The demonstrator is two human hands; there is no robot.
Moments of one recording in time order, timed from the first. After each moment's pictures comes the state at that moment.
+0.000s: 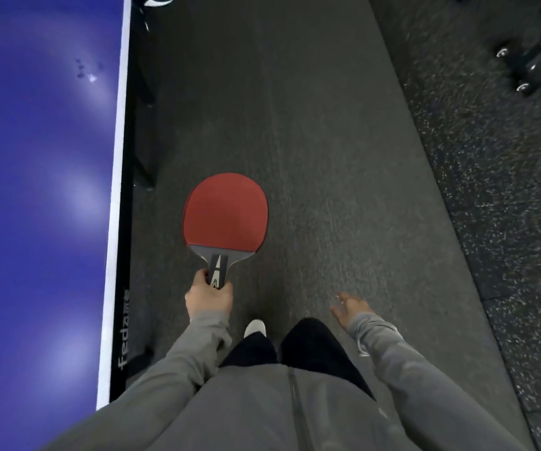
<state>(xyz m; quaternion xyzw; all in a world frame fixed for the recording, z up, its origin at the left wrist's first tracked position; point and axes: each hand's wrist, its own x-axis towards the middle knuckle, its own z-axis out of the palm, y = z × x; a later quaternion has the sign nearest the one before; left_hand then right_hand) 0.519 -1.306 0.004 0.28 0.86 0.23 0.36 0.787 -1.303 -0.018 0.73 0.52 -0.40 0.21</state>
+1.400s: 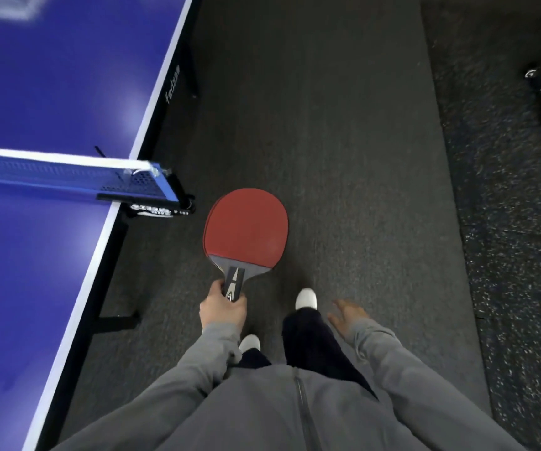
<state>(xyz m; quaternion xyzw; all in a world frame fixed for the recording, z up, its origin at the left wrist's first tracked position) 0.482 -0.540 0.005 0.22 0.88 0.25 0.35 0.723 -0.472 -0.023 0.62 0.64 -0.37 0.26</state>
